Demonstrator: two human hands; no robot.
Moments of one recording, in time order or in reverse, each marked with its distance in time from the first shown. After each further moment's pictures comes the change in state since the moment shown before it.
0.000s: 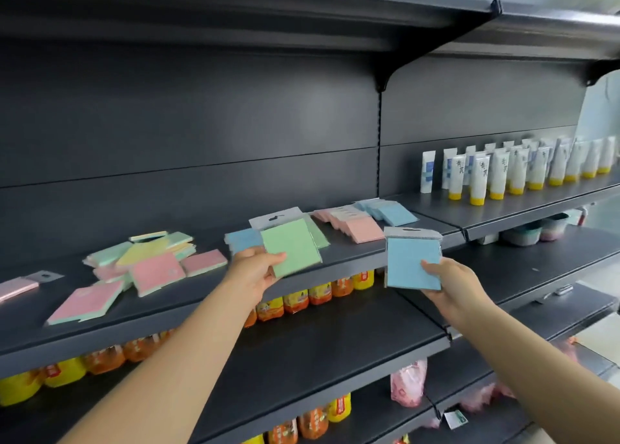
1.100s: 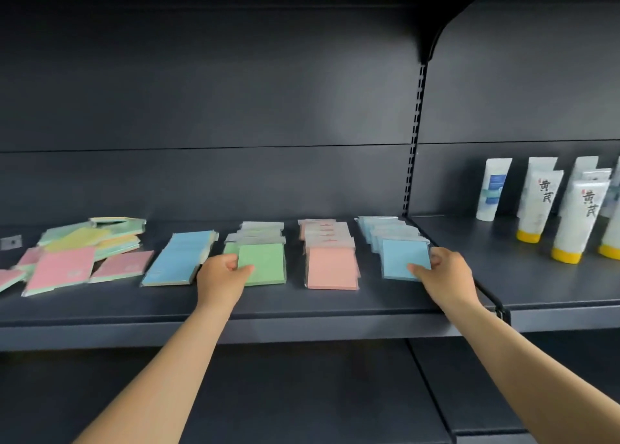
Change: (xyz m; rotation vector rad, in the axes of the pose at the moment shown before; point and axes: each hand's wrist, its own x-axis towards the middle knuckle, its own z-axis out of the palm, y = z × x) left_hand 0.148 -0.072 0.109 0.747 0.628 0.312; right_hand 0.327 -0.017 -0.033 -0.953 -0.186 -0.393
